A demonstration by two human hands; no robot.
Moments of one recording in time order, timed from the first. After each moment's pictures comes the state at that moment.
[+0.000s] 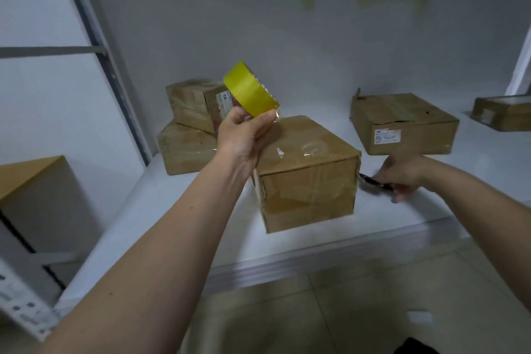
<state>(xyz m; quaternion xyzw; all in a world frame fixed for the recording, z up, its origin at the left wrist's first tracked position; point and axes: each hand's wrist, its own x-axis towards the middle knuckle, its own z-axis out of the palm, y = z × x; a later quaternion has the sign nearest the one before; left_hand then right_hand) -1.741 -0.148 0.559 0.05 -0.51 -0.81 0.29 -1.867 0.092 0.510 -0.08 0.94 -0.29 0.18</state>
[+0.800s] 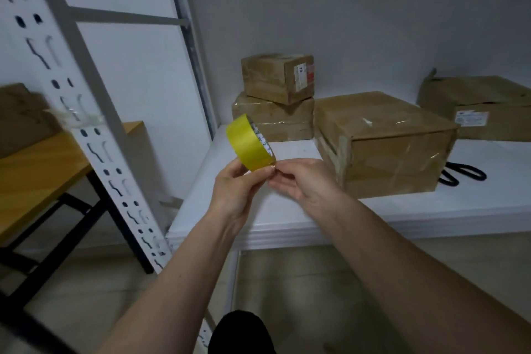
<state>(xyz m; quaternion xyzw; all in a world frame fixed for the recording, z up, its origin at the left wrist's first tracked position) -1.586 -0.236 0.467 0.11 -0.56 -0.76 0.31 -1.660 -0.136 0.487 -0.11 0.53 -0.79 0.30</state>
